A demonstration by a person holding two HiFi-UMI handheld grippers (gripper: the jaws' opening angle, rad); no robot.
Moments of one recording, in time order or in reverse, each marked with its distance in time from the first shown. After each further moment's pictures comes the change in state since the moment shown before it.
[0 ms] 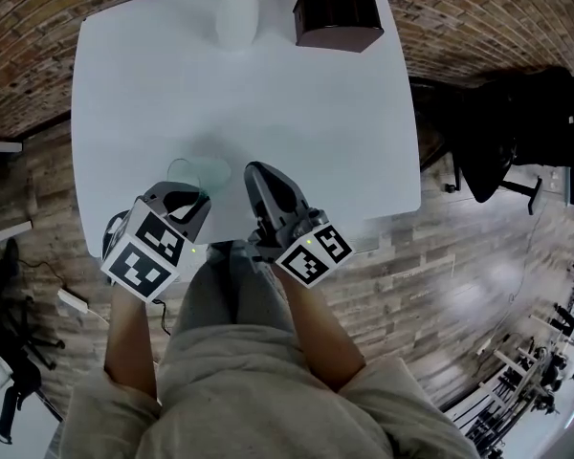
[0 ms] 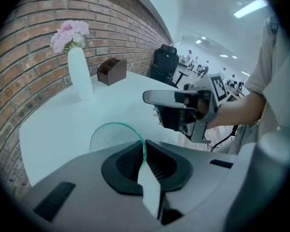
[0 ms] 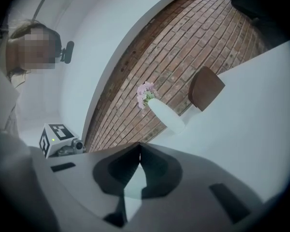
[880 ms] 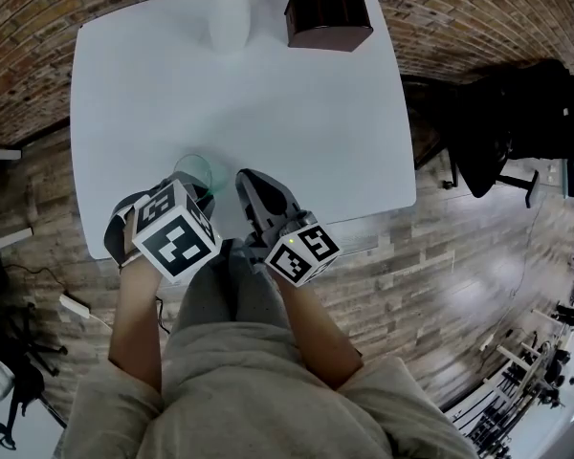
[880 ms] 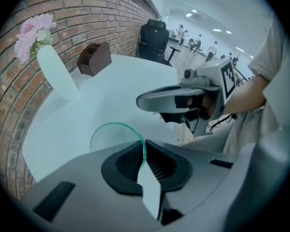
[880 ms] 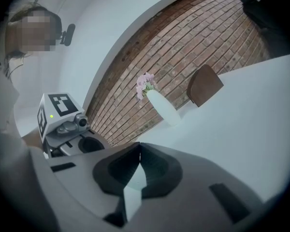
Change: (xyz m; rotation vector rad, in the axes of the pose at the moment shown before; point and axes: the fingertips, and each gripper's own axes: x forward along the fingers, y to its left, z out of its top) left arm 0.018 -0.007 -0.002 0.173 0.262 -0.022; right arm -0.006 -0.005 -0.025 -0.069 0.087 -0.059
